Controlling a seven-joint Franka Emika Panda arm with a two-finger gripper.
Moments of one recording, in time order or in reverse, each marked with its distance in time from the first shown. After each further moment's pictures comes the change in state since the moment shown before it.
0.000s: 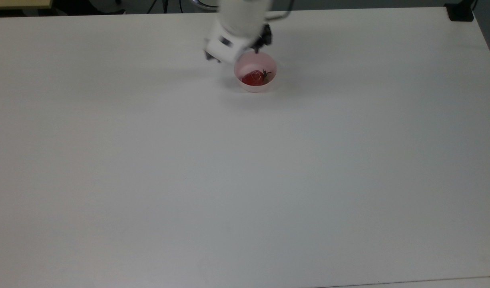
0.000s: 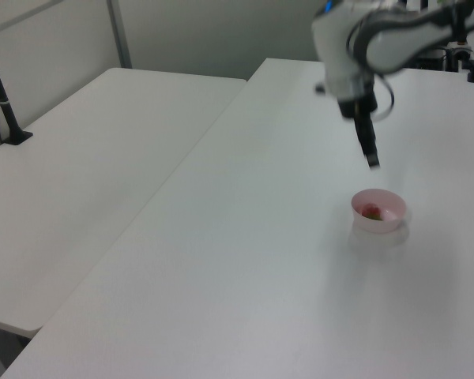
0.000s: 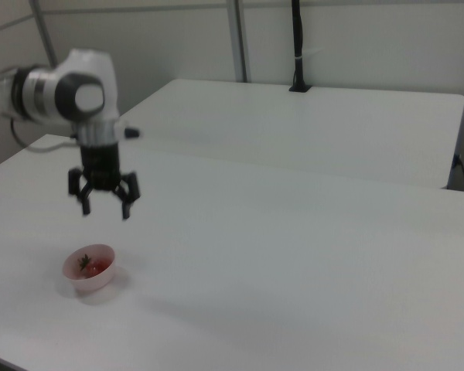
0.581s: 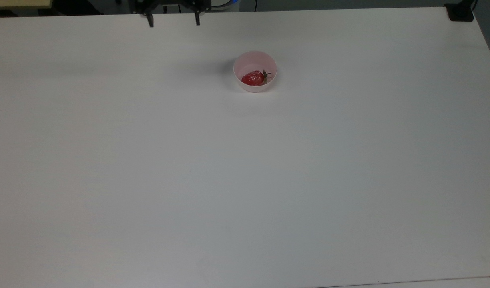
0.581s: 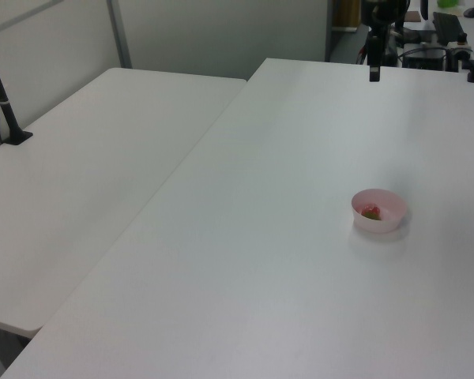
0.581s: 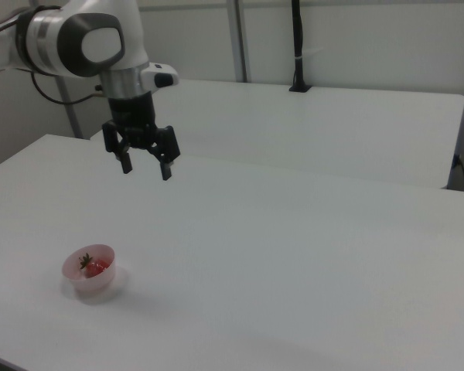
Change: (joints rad) arm -0.249 -0.135 0.043 0.093 -0.046 -0.009 0.001
